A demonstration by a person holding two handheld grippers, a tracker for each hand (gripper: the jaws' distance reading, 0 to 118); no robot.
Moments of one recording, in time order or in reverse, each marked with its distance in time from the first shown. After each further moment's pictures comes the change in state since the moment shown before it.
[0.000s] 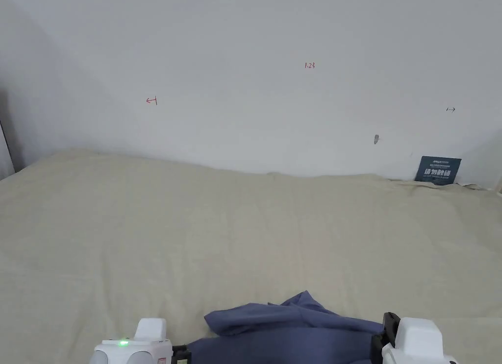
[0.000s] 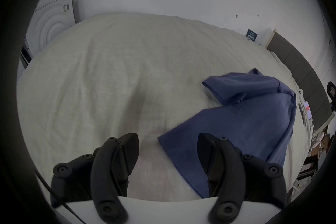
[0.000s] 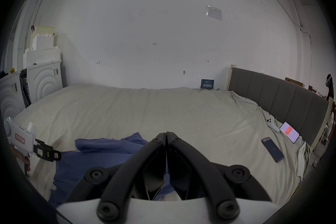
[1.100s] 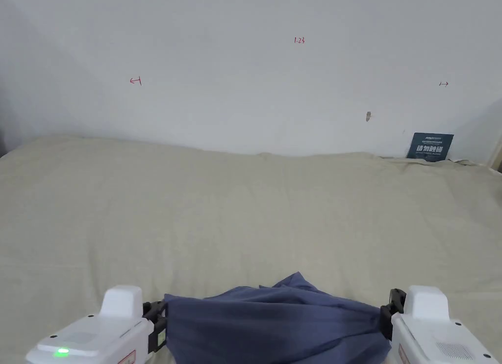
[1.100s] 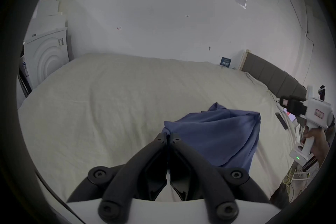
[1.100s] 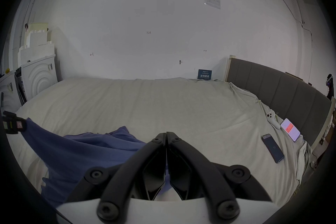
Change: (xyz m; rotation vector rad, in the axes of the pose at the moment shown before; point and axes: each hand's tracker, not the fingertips) left arm 0.037 -0.003 0.157 0.324 -0.116 -0.076; right arm 0.038 0.002 -0.048 -0.091 -0.008 -0.005
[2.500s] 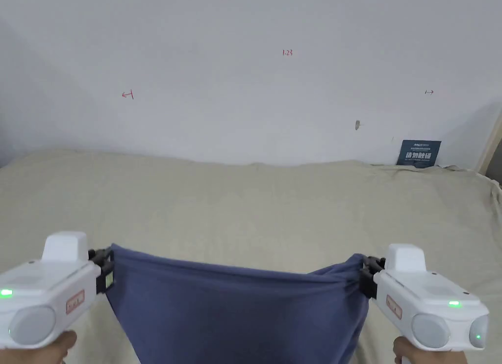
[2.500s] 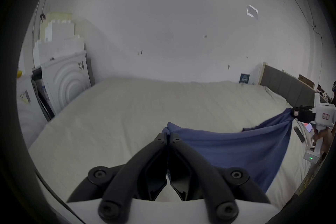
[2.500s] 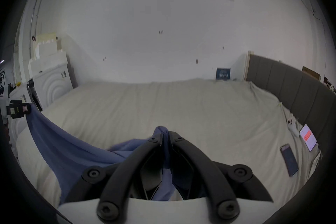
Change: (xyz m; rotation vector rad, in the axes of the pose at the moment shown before) left arm -0.058 0.088 0.001 0.160 0.175 -0.056; right arm 0.008 0.068 -0.016 0.017 0.174 -0.040
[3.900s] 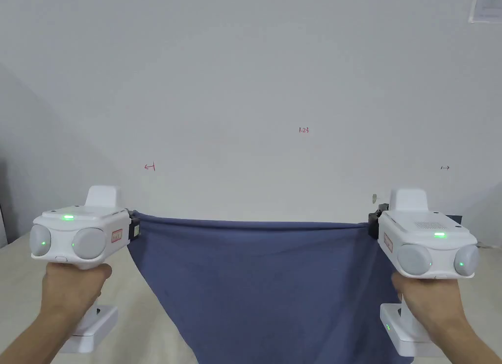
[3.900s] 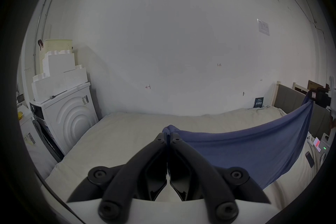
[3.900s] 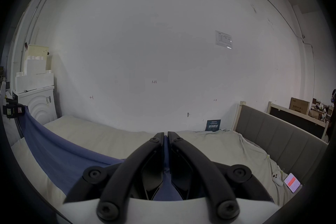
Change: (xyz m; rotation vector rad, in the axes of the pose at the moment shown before) left arm -0.003 0.179 -0.068 0.120 0.075 -0.028; right arm -0.037 0.201 -0.072 0.253 -0.146 0.092
